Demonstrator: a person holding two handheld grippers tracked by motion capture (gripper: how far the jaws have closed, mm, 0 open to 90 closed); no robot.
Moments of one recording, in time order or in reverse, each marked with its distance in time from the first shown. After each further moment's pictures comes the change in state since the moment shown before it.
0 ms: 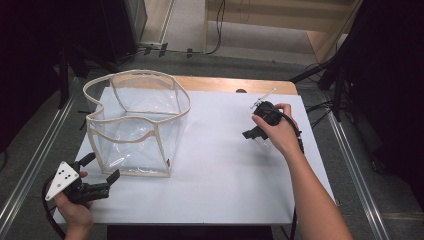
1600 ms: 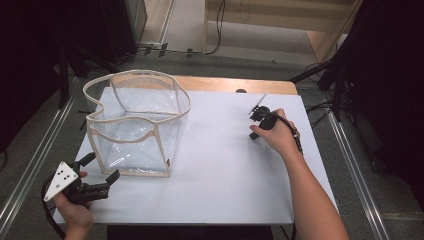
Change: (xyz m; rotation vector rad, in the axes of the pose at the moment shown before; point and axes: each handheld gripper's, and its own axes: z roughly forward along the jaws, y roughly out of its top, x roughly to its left) left arm 0.001 0.000 -0.001 -0.012 -0.011 -0.002; right arm -0.012 -0.003 0.031 0.214 -0.052 0.045
